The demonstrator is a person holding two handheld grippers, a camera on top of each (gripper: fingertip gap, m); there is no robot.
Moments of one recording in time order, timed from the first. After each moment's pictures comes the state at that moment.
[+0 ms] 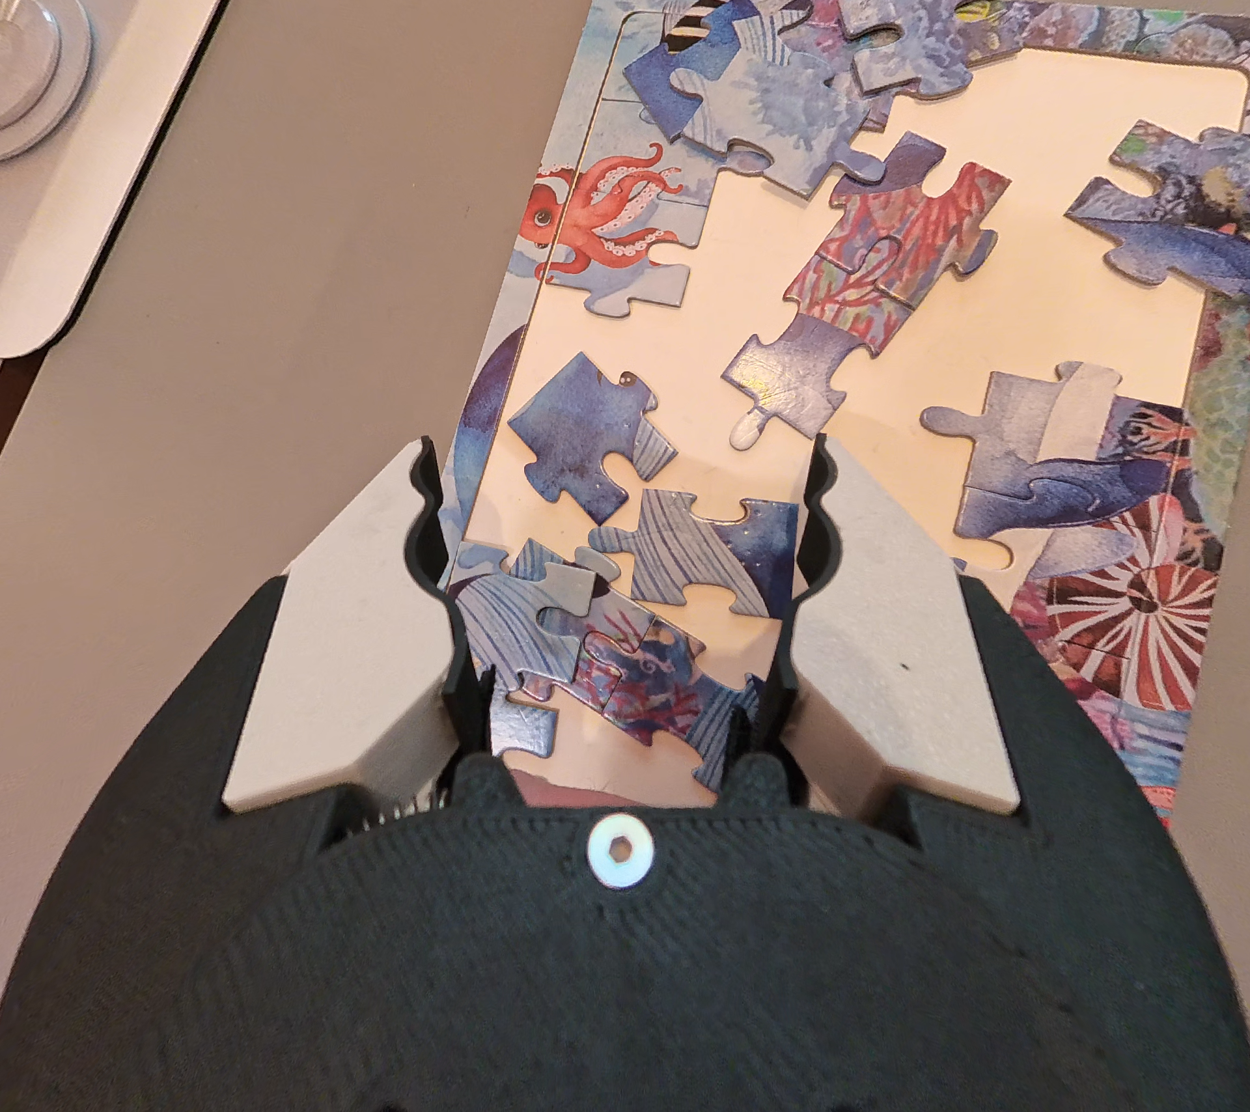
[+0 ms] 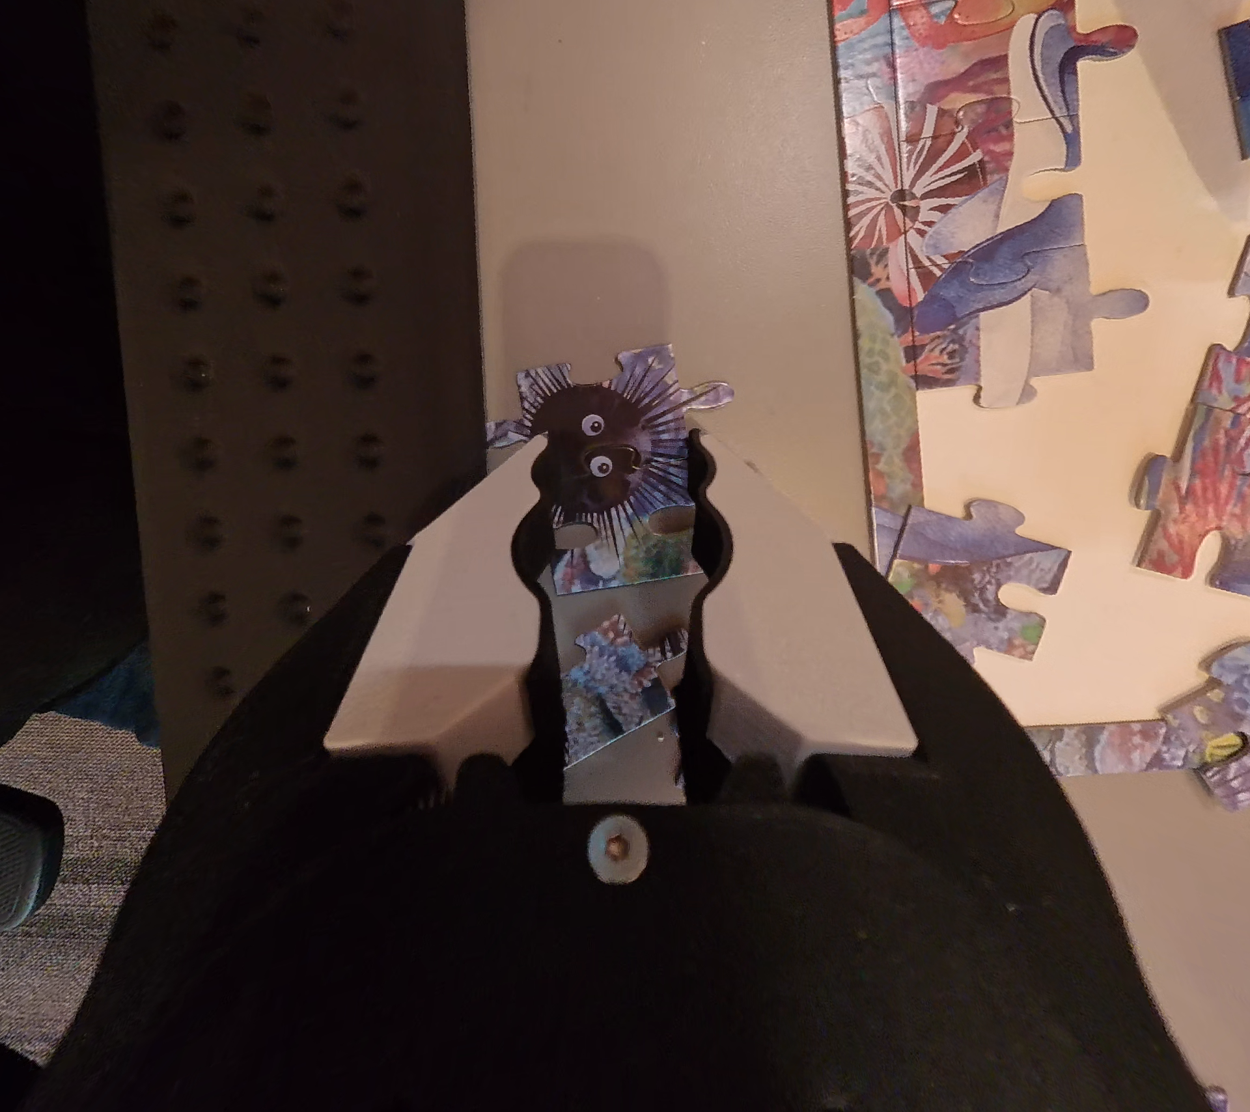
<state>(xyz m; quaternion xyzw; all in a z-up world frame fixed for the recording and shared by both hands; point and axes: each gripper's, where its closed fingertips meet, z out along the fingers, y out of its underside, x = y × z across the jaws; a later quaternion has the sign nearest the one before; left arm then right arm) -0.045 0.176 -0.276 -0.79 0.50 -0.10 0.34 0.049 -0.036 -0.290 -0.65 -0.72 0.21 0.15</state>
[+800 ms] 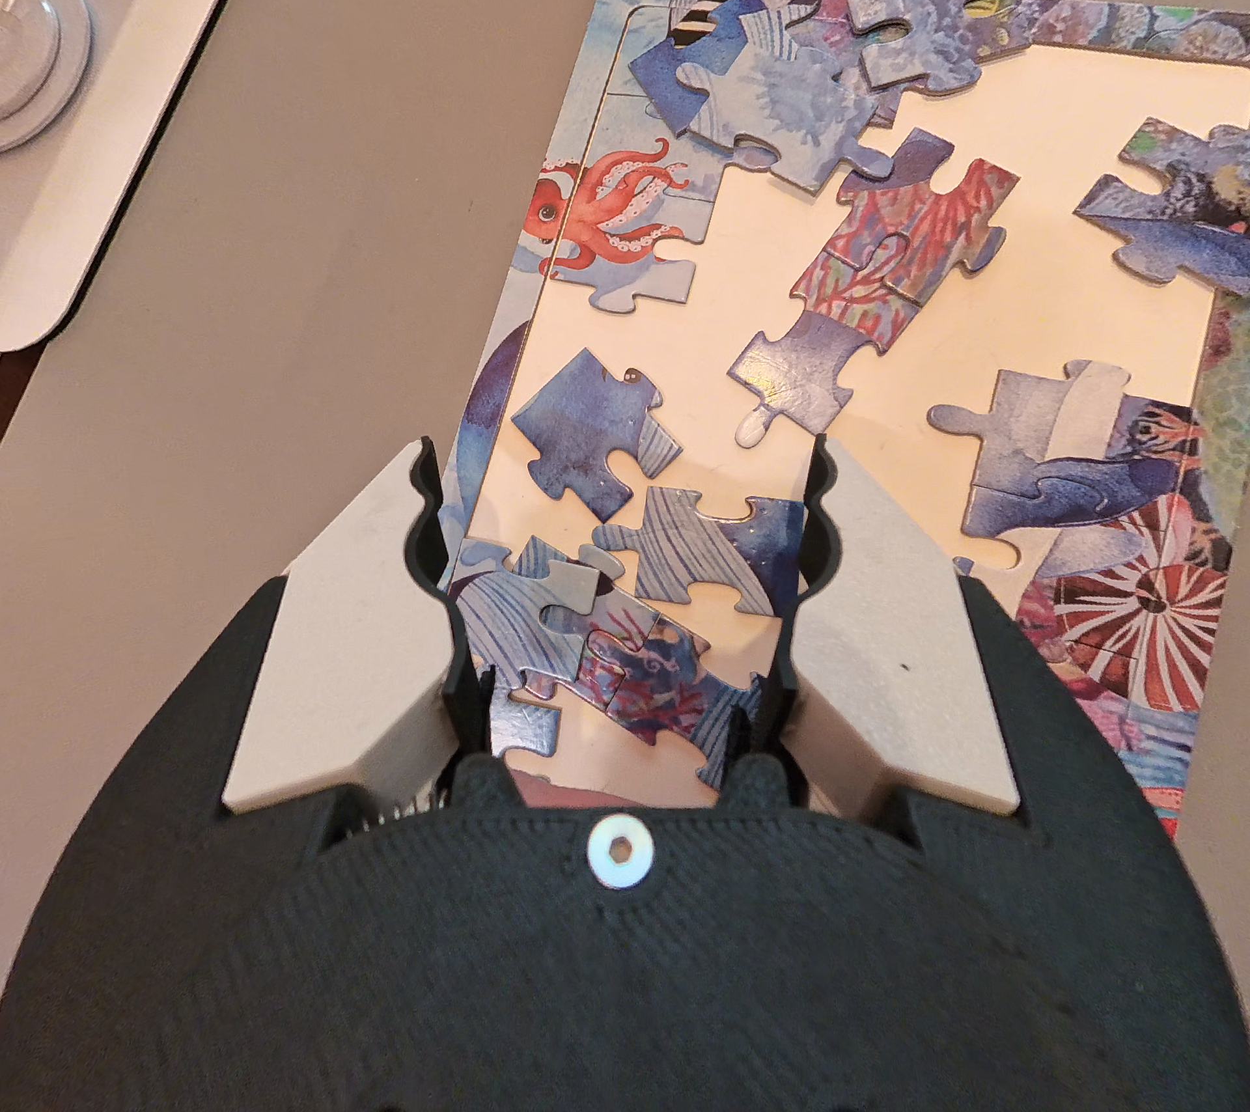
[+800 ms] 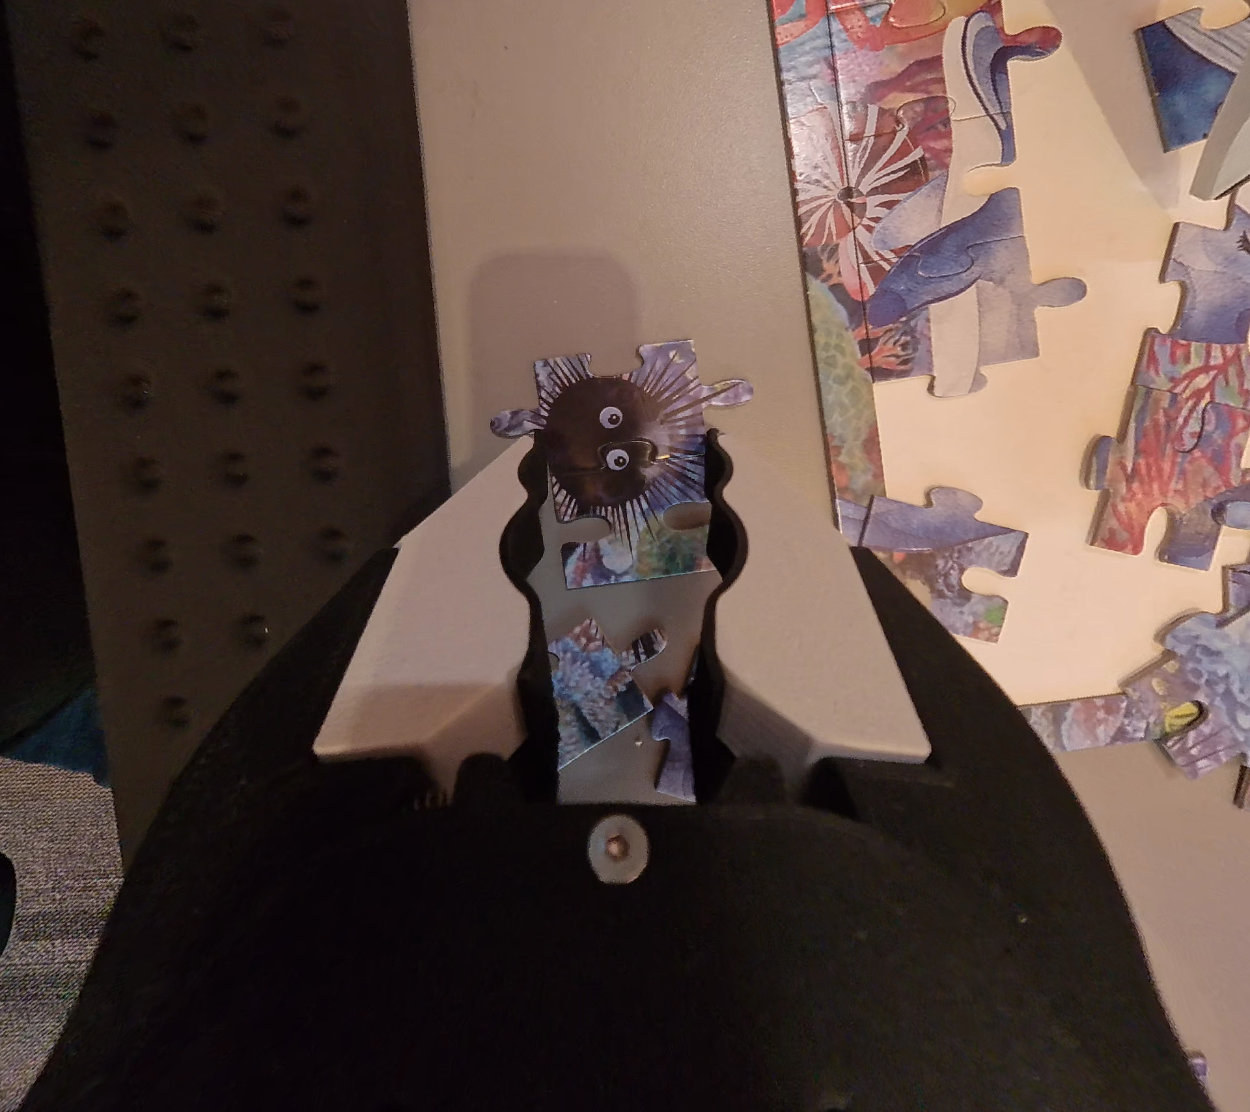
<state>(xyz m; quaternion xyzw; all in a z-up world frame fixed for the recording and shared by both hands) -0.046 0.178 -0.277 -0.79 0.50 -0.10 0.34 0.047 -0.025 -0.291 -0.66 -0.71 0.19 0.17</state>
